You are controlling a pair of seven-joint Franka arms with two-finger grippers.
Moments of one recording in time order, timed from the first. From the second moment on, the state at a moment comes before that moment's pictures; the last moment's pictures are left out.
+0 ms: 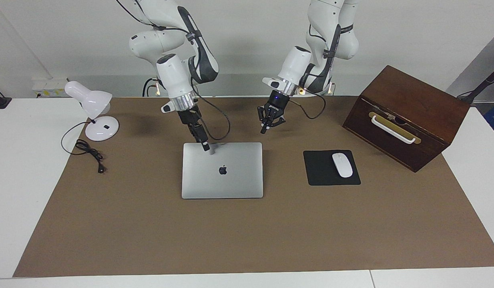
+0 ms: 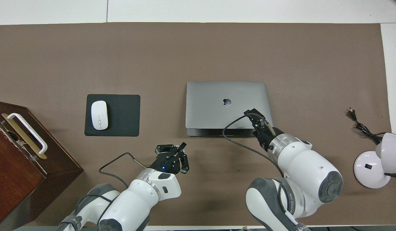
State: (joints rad) left arm -0.75 0.01 -0.04 -2.71 -0.11 3.48 0.04; right arm 0.53 -0.08 -0.04 -2.59 0.63 3.12 0.91
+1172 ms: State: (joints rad) left arm -0.75 0.24 -0.03 -2.51 -0.10 3.48 0.05; right arm 0.52 -0.01 -0.04 -2.52 0.63 3.33 0.87
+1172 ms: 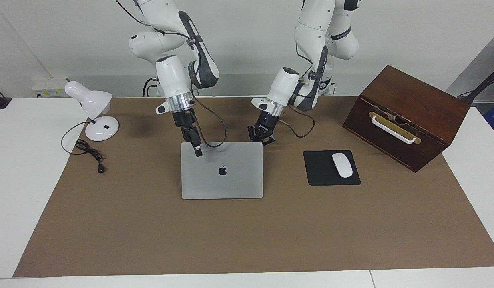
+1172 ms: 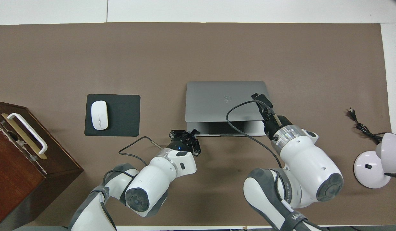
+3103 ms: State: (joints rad) left arm -0.75 0.26 -0.03 -2.49 -0.10 3.48 0.05; right arm 0.44 0.20 -0.04 -2.20 0.63 3.33 0.82
